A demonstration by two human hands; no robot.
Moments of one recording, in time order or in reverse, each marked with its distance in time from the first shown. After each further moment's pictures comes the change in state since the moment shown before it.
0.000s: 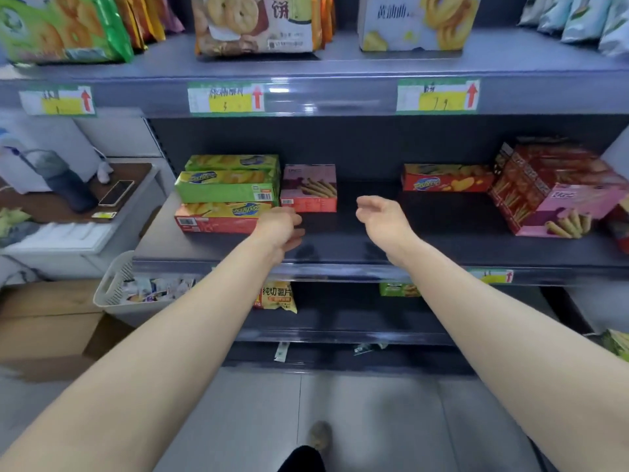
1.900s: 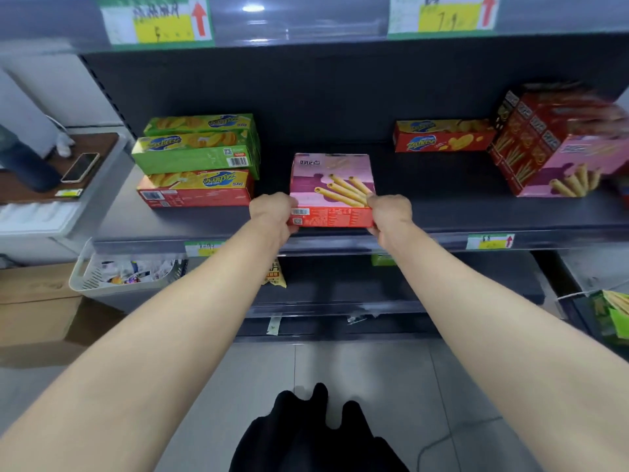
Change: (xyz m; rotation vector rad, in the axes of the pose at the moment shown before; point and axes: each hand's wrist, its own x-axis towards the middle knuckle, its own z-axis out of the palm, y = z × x) left_hand 0.045 -0.036 0.034 -0.009 0.185 -0.164; right_hand 0.036 0.058 0.005 0.299 0.299 0.453
